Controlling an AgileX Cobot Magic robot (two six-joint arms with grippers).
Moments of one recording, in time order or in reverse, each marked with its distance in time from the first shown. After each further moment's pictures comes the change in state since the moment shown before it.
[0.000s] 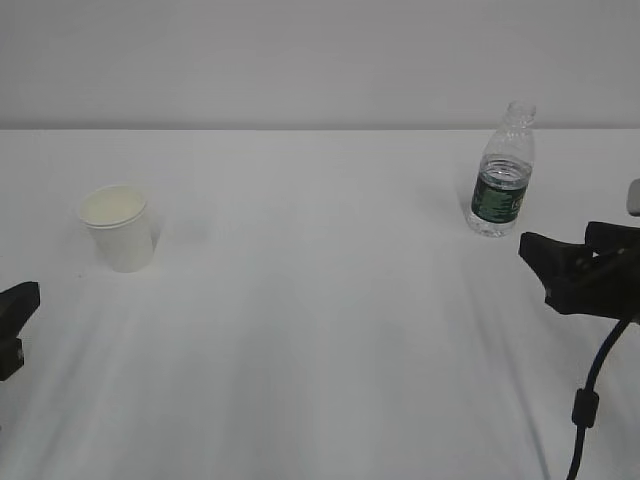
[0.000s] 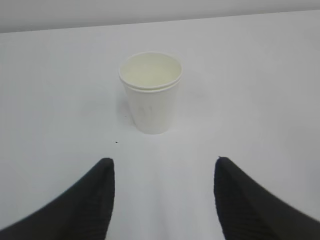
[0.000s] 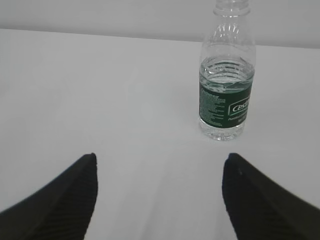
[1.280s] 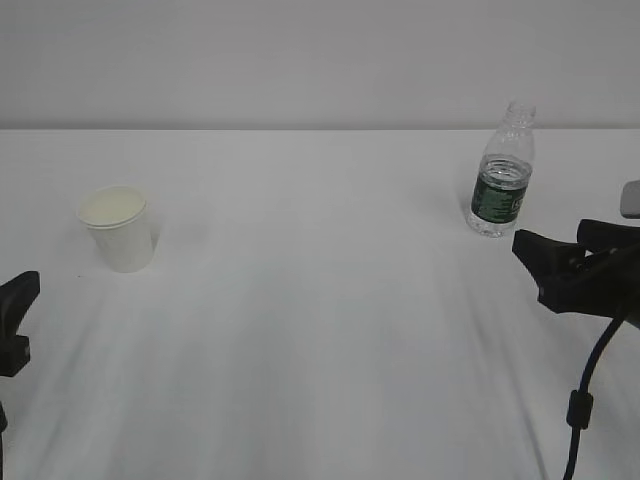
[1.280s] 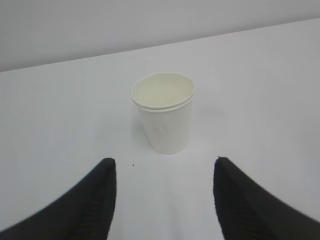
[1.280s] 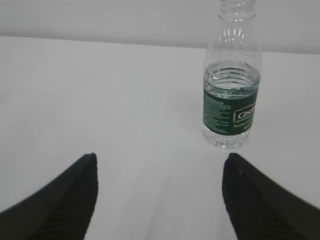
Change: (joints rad) left arm -0.001 0.128 0.029 0.053 -0.234 0.006; right arm 0.000 0.067 0.000 0.004 -0.097 -0.009
